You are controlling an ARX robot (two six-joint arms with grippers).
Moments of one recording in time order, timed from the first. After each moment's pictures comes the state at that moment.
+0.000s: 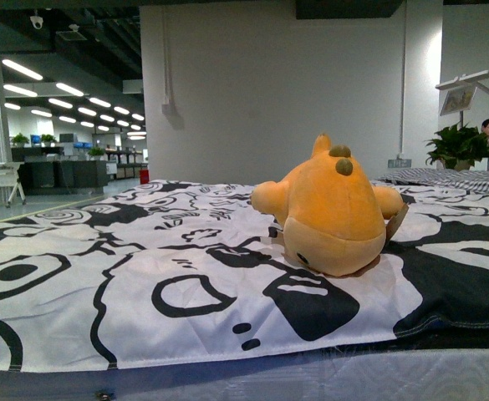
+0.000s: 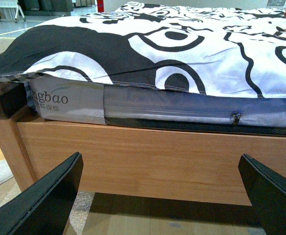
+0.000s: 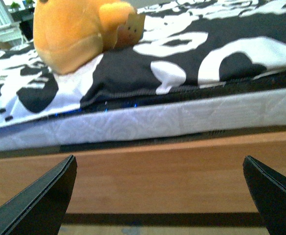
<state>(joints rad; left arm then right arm) 0.00 0.00 0.01 -0.01 0.00 -0.01 -0.20 0.26 0.08 0.16 -0.26 0.20</state>
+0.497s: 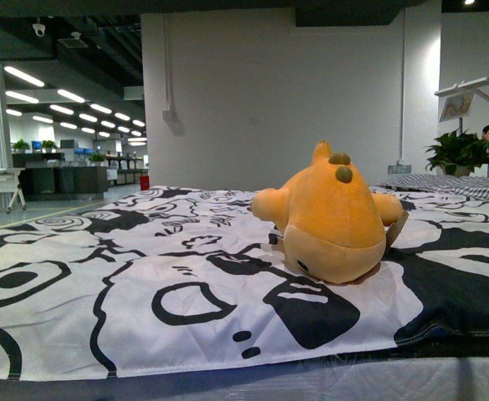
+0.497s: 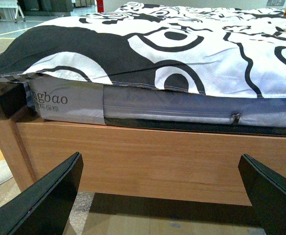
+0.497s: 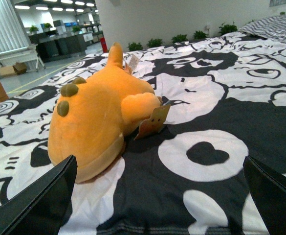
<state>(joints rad) 0.00 0.00 0.01 -0.01 0.00 -0.01 -0.02 1.00 0.57 0.54 -0.10 0.20</state>
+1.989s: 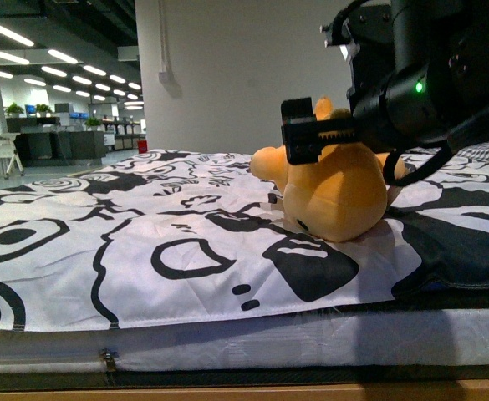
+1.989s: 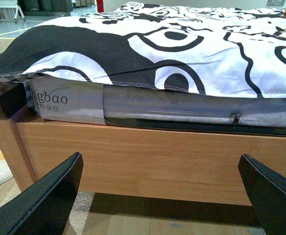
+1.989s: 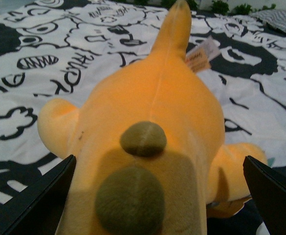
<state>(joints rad) 0.00 0.00 0.01 -0.01 0.00 -0.01 0.31 1.77 1.34 0.33 0.29 -0.04</state>
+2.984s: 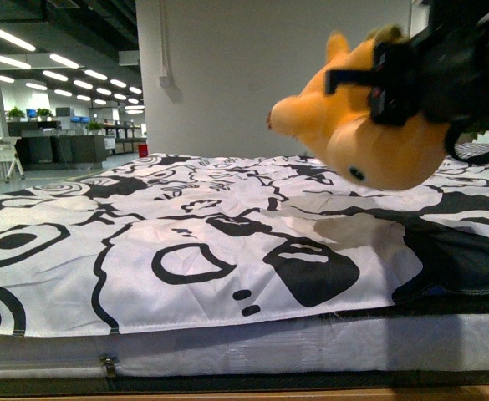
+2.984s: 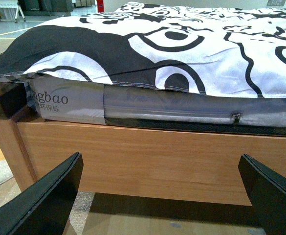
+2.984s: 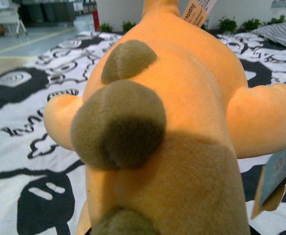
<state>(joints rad) 0.00 0.00 0.01 -0.01 0.00 -0.01 0.27 1.53 1.14 0.42 0.21 0.05</state>
